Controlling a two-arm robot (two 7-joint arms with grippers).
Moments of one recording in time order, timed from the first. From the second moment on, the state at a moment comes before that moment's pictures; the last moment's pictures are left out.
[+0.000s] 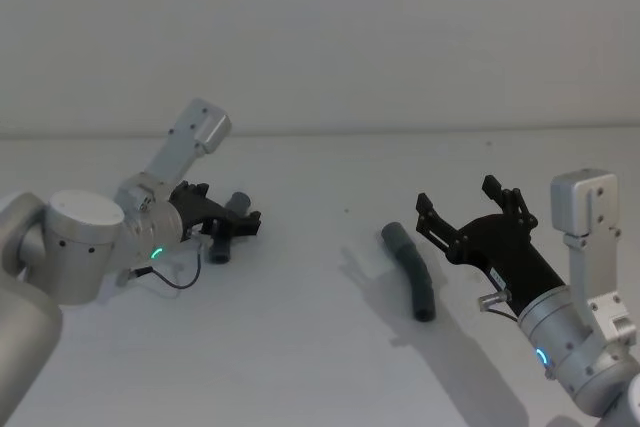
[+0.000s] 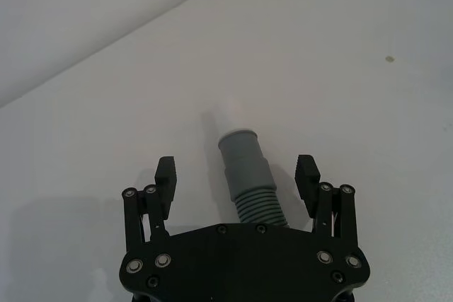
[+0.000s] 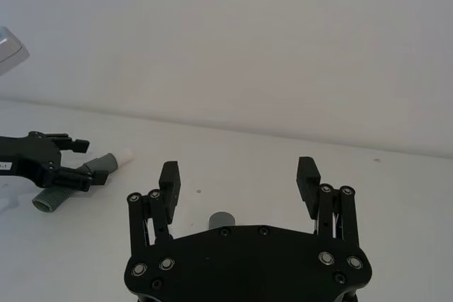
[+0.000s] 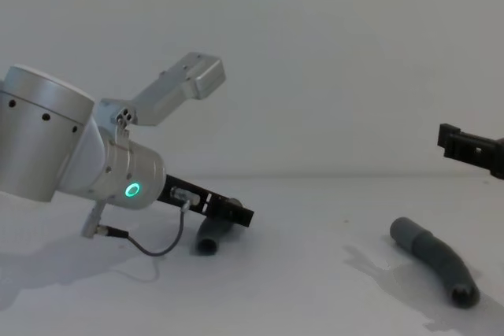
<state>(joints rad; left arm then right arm) -0.67 0.20 0.55 -1.13 -0.20 0.50 -0.29 -0.01 0.34 -0.23 -1.77 0.29 0.03 0.07</state>
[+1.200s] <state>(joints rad) -0.67 0.18 0.55 -1.10 -0.19 0.52 -0.30 -0.01 0.34 -0.23 -1.77 0.29 0.03 0.07</state>
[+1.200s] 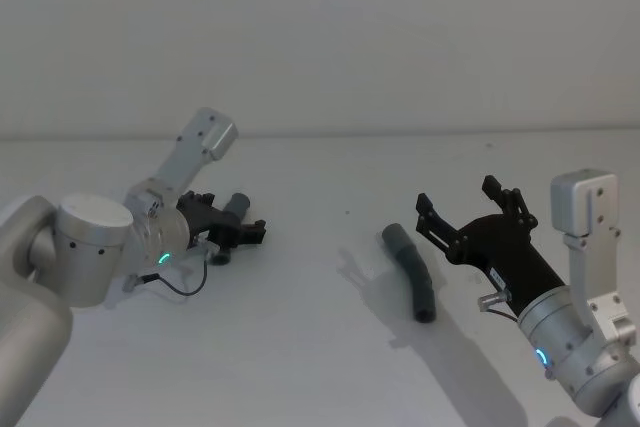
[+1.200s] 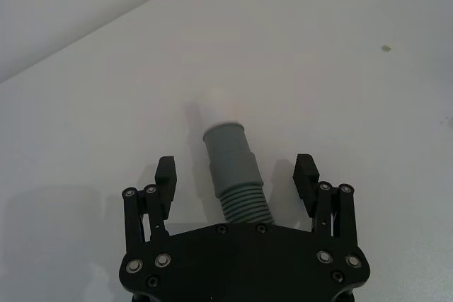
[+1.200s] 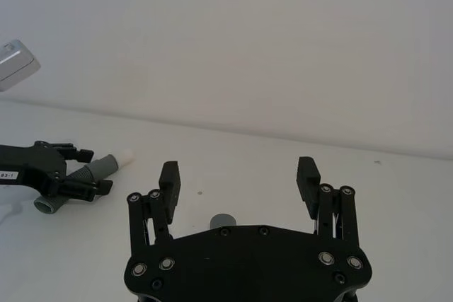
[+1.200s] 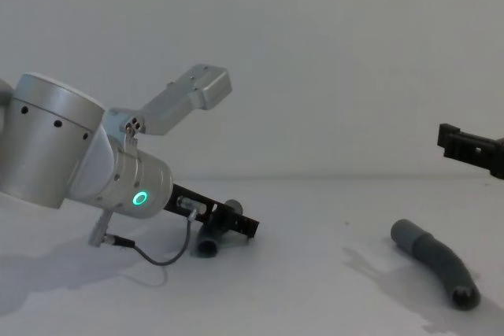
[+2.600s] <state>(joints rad) -0.67 0.18 0.55 -1.09 -0.19 0.52 -0.30 0.02 0.34 -0.22 -1.77 0.30 0.16 0.07</state>
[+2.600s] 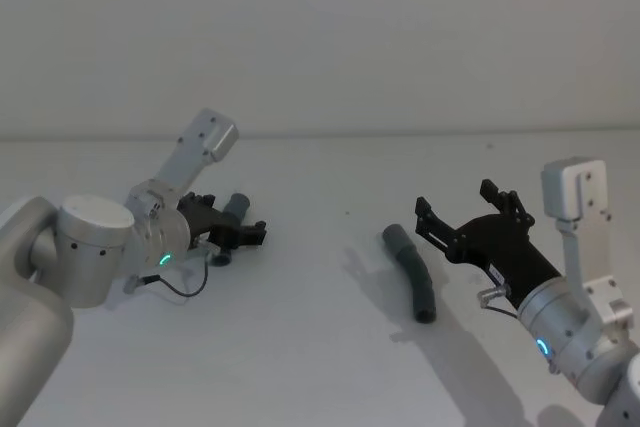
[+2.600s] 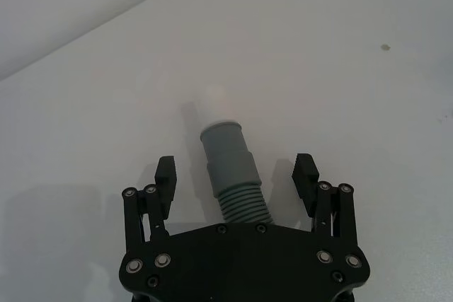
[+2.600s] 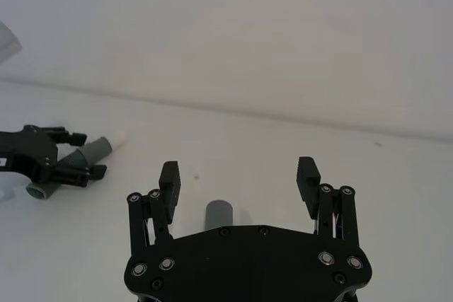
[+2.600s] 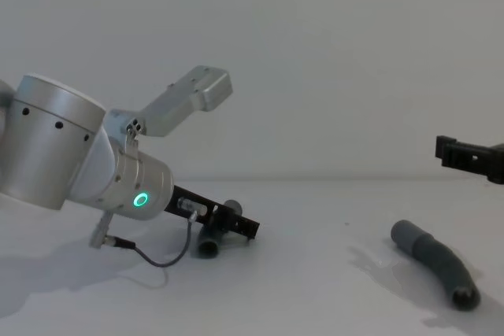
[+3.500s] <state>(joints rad) -0.67 0.18 0.55 -1.09 -0.19 0.52 -0.30 0.14 0.33 -0.23 -1.87 0.33 0.74 0.01</state>
